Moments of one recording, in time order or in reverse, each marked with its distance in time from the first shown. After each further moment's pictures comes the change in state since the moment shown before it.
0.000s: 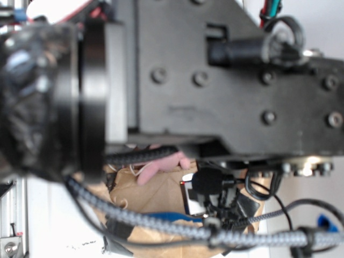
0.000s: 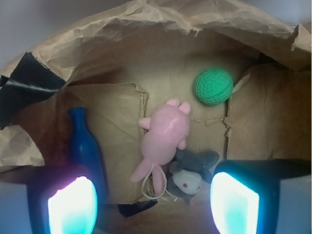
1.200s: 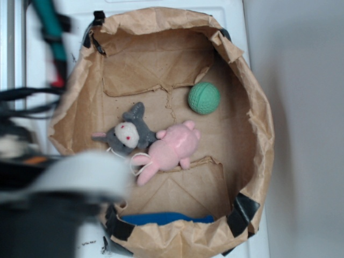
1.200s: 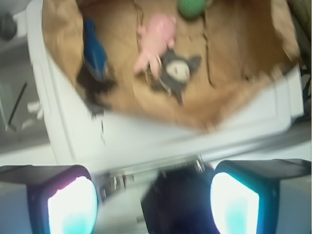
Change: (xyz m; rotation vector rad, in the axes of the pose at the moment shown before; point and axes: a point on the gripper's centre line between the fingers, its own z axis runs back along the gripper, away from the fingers) arm -0.101 -0.019 0.051 0.022 0.015 0.058
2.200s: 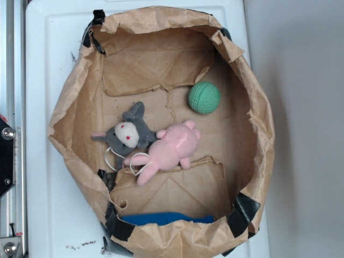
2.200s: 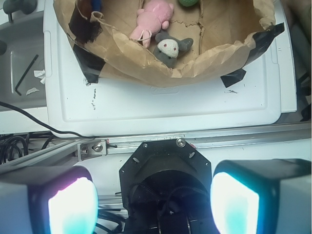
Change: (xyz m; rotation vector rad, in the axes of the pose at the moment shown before) arm -0.082 0.038 0.033 -0.058 -0.069 -0.203
